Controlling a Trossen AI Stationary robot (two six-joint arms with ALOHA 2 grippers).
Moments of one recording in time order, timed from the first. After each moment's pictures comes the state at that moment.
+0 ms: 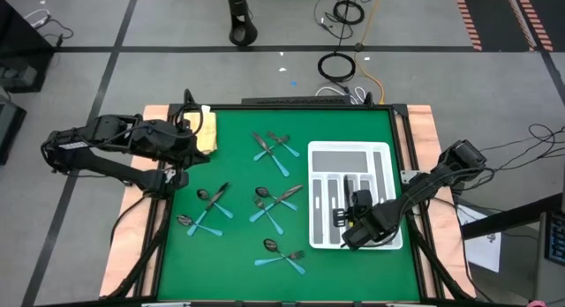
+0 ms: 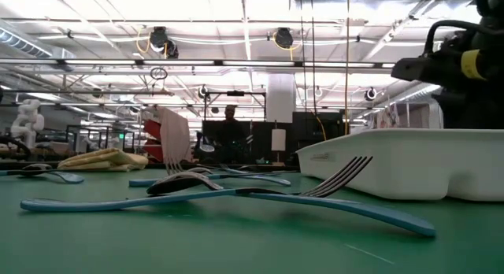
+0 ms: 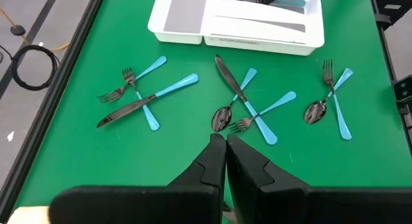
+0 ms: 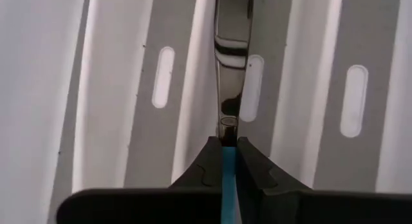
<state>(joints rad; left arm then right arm) -0.05 0.93 1.33 -1.18 -0.09 -0.10 0.59 1.59 0.88 -0.86 0.41 2.10</state>
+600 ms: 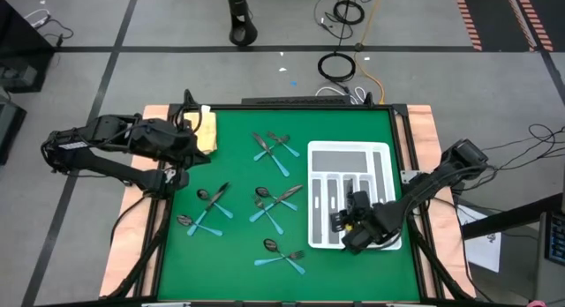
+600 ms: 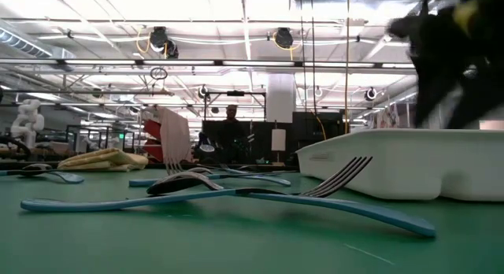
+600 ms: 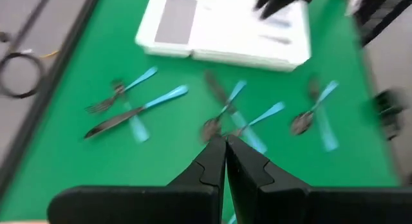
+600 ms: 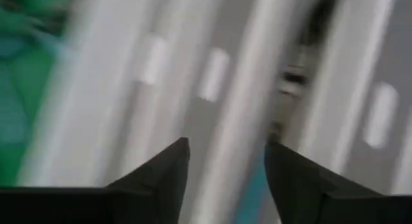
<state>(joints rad) -0.05 0.94 1.33 -1.12 -0.04 -0.12 0.61 1.56 0.99 -0.92 0.51 1.97</state>
